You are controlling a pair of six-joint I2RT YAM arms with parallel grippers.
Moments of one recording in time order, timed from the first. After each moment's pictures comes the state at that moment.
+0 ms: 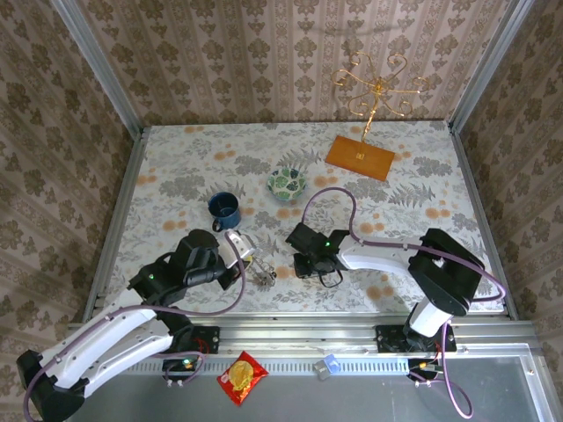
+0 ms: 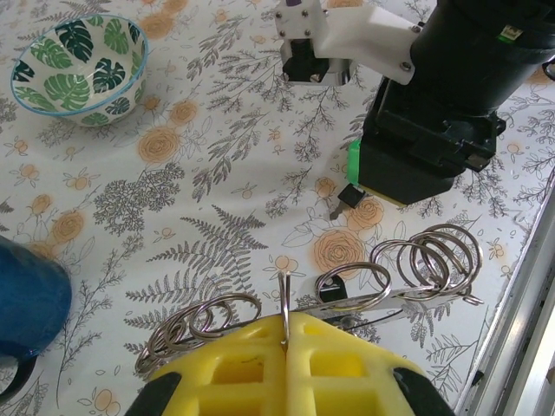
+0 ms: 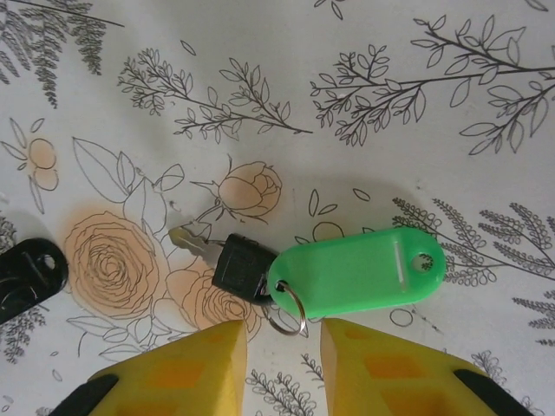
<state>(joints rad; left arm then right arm) -0.83 0.64 0.58 -0.58 0.13 0.19 0.92 1.65 0.91 -0.49 0.05 0.76</state>
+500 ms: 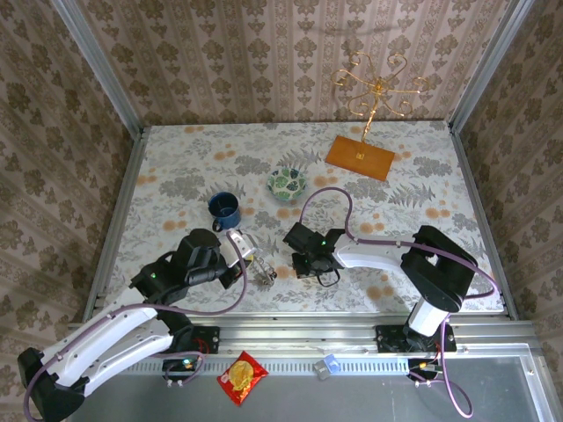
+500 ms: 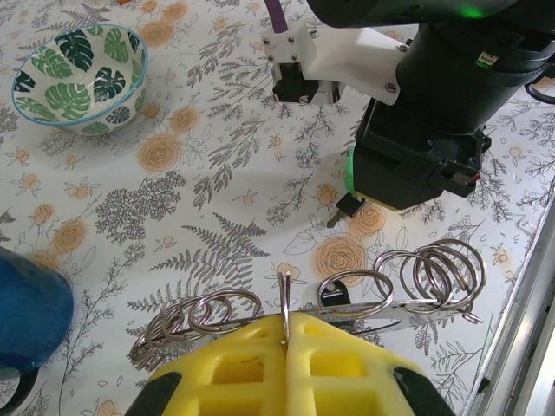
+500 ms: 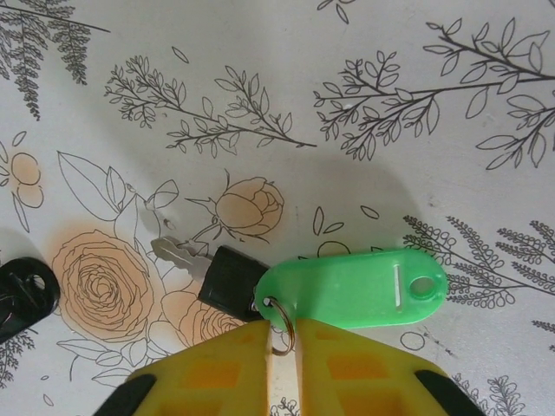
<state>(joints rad) -0.84 0.65 0.58 -0.56 0.13 0.20 0.92 1.68 0.93 -0.49 0.05 0.76</state>
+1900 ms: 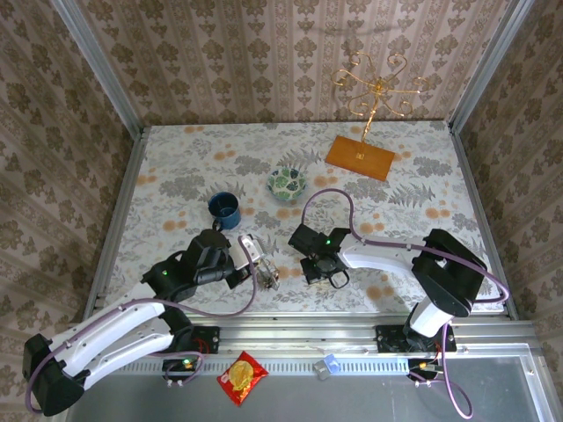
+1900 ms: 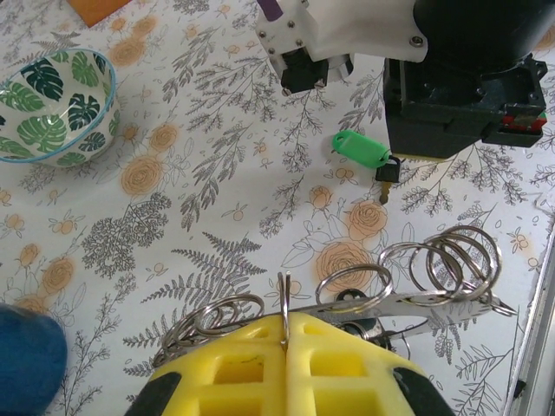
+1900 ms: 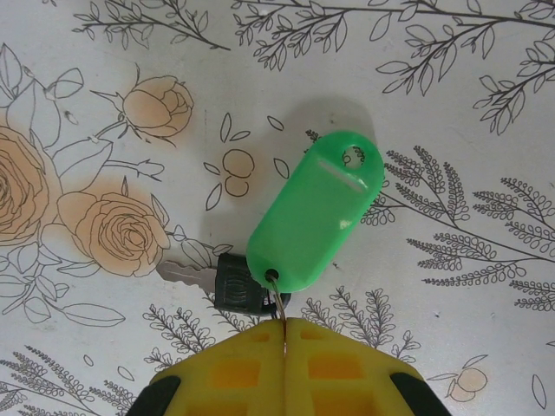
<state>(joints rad) -0.87 0.73 0.54 -0.45 0.13 0.31 0.92 1.62 0.93 -0.66 0.09 0.60</state>
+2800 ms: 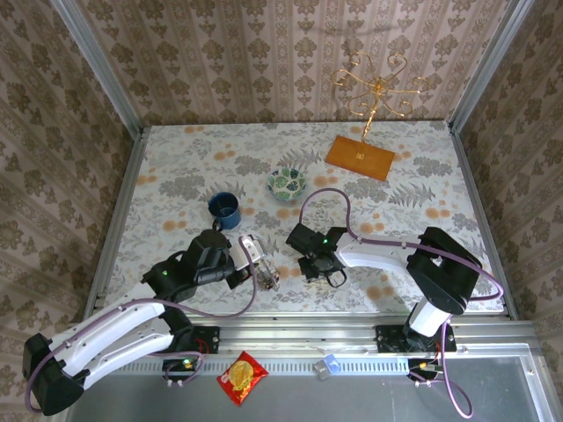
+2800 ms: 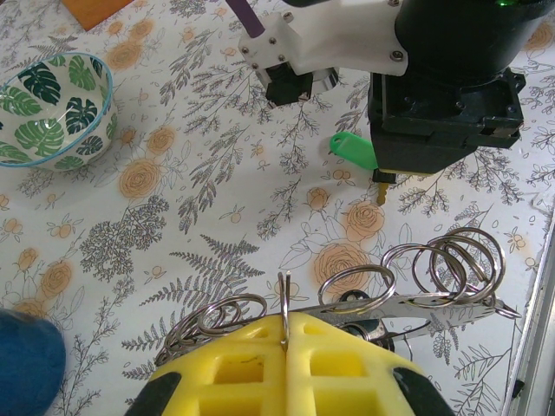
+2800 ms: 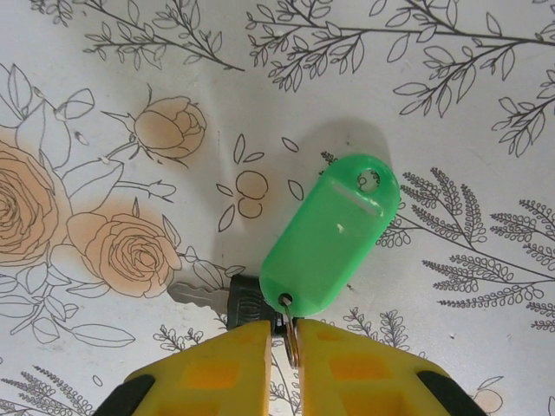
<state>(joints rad) -0.88 0.73 0.54 -0.45 0.13 0.31 0.92 1.65 0.95 -0.65 0.09 0.60</state>
